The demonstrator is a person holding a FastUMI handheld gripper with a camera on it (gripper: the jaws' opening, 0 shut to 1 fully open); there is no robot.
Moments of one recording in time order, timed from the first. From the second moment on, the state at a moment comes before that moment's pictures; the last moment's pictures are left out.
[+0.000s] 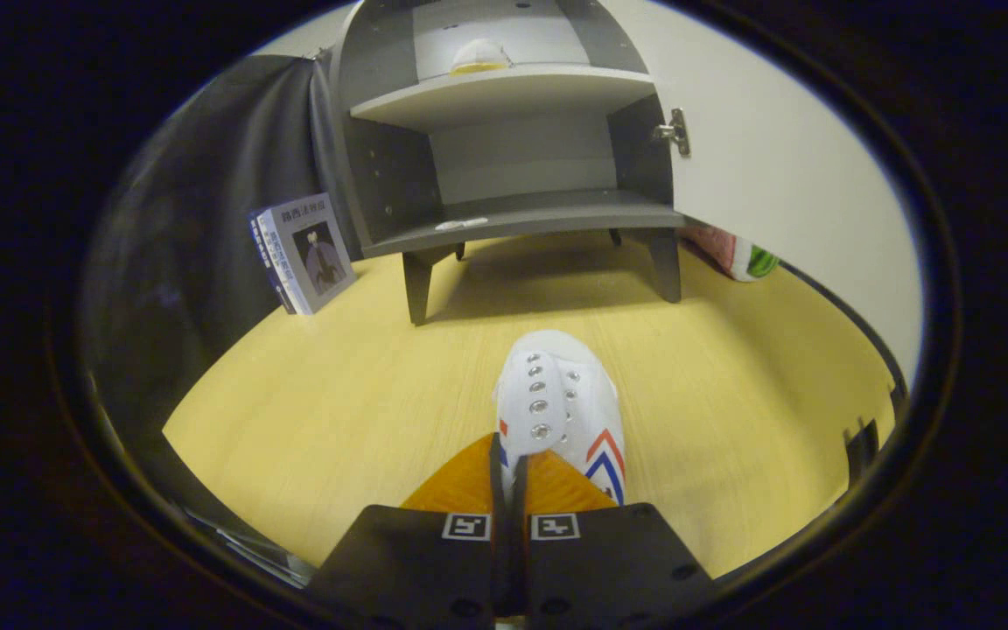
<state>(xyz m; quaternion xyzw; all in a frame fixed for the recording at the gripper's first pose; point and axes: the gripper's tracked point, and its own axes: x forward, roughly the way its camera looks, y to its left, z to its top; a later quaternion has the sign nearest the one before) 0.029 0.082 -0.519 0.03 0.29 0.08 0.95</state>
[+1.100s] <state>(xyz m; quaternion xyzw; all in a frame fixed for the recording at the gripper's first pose) 0.115 0.076 -0.183 -0.05 0.15 0.03 0.99</state>
